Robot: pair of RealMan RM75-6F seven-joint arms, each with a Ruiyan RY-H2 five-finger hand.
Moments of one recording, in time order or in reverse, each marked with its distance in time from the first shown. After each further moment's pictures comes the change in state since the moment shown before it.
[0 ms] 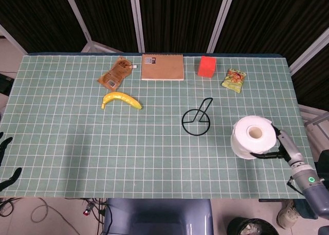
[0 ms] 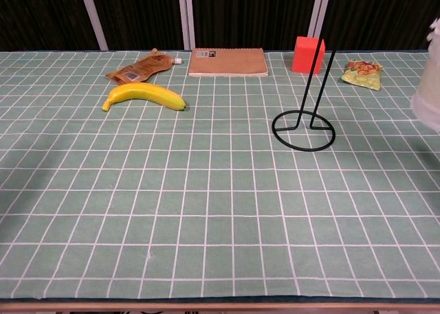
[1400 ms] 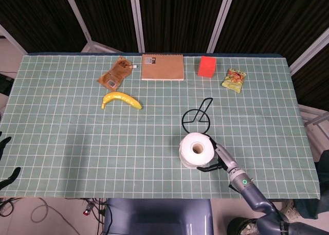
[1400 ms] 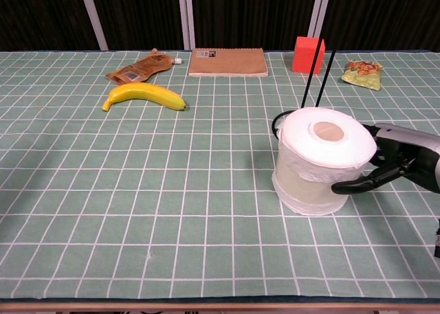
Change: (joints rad) left arm -0.003 0.008 -0.004 0.004 -0.011 -0.010 -0.016; right arm 0.220 -0.480 -0.187 0.207 0.023 0.035 -0.137
